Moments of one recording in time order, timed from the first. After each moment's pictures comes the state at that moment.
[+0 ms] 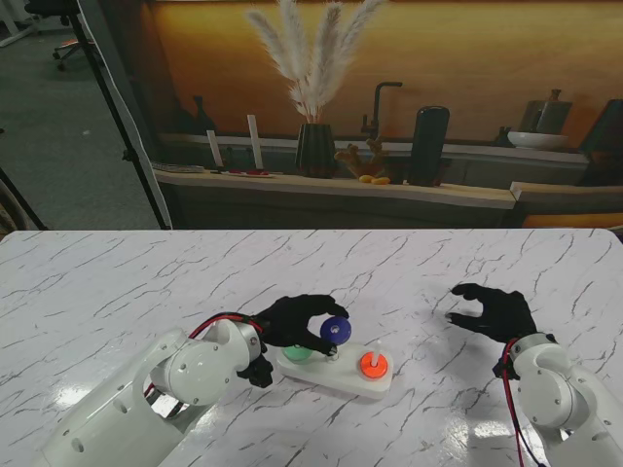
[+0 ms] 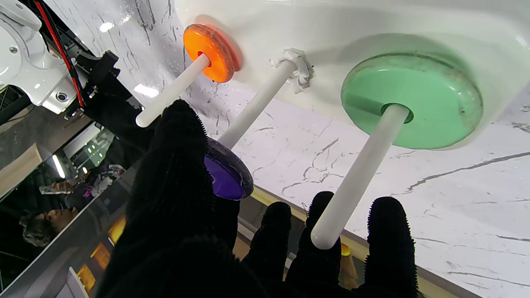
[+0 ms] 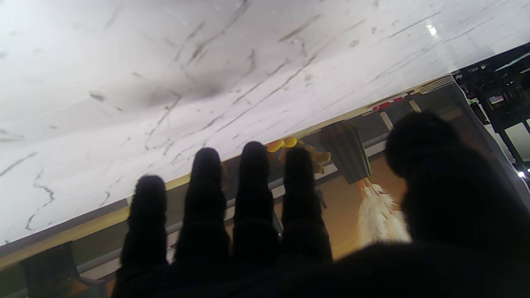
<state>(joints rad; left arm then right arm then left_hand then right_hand) 1.40 -1.06 -0.92 -1.72 0.45 0.07 -0.29 -1.65 -1.09 1.49 -1.41 -0.73 -0.07 -0.07 1.10 -0.29 -0.04 0.03 0.50 0.17 0.21 0.56 0.38 0.29 0.07 0.33 0.32 0.33 0.22 0.50 -0.04 0.54 0.83 0.70 0.29 -0.48 0.69 -0.05 0.44 -0.14 0.45 0.35 0.64 -0.07 0.36 0.29 0.60 0.00 0.20 0.34 0.03 0.14 0.95 0.44</state>
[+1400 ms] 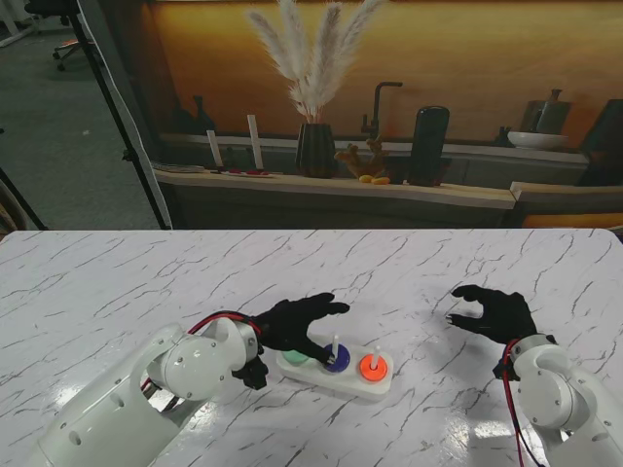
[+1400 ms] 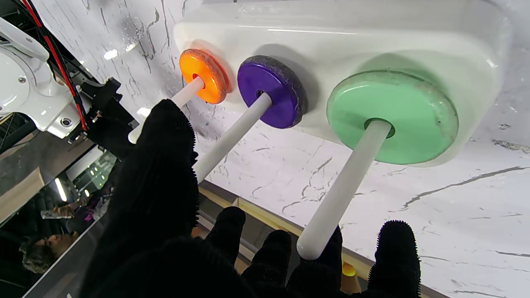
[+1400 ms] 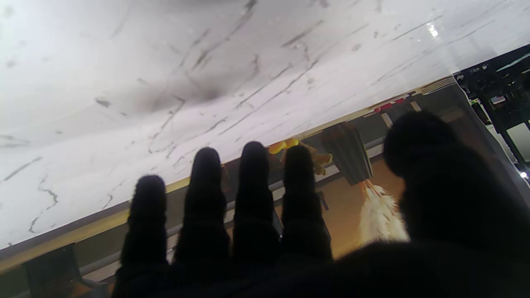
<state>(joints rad) 1.37 -1.04 -0.91 -1.70 0.45 0.04 -0.37 -1.65 -1.09 1.49 -1.40 -0.72 -0.07 -0.07 1.01 -0.38 0.05 0.04 0.30 0.22 0.02 0.31 0.15 0.30 0.02 0.28 0.17 0.33 0.09 0.39 -0.11 0.54 0.46 0.58 0.30 -0.47 0.69 -0.05 0.45 -0.14 0.46 0.35 0.64 -0.07 0.36 0.29 0.60 0.00 0.20 0.34 0.03 0.14 0.95 0.44</state>
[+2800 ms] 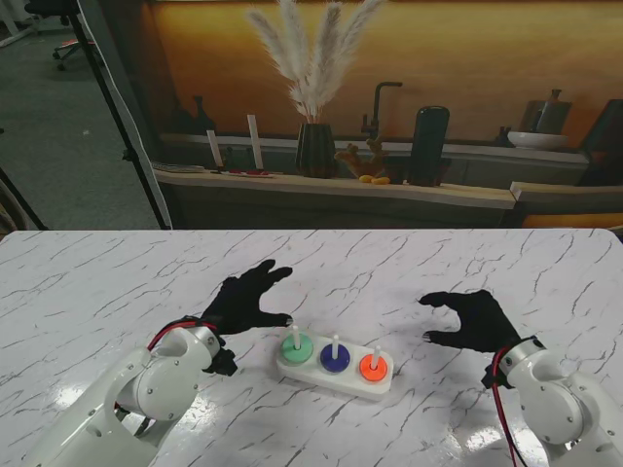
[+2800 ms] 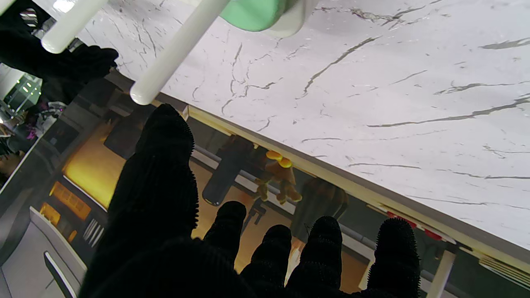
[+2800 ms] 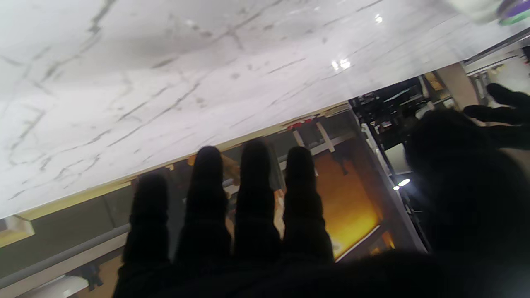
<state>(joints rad) 1.57 -1.09 -1.14 -1.70 0.61 0.00 -0.06 -1.69 -1.07 1.48 -1.47 -0.75 -0.34 -0.03 1.01 -0.35 0.05 0.04 0.33 0.22 0.06 0.29 0.20 0.30 0.03 0.27 0.18 0.33 0.10 0.39 -0.09 0.54 0.46 0.61 0.20 -0.54 0.78 -0.05 0.45 -0.13 0.43 0.35 0.65 -0.07 0.36 0.29 0.61 0.00 0.21 0.34 0.03 0.14 0.95 0.44</state>
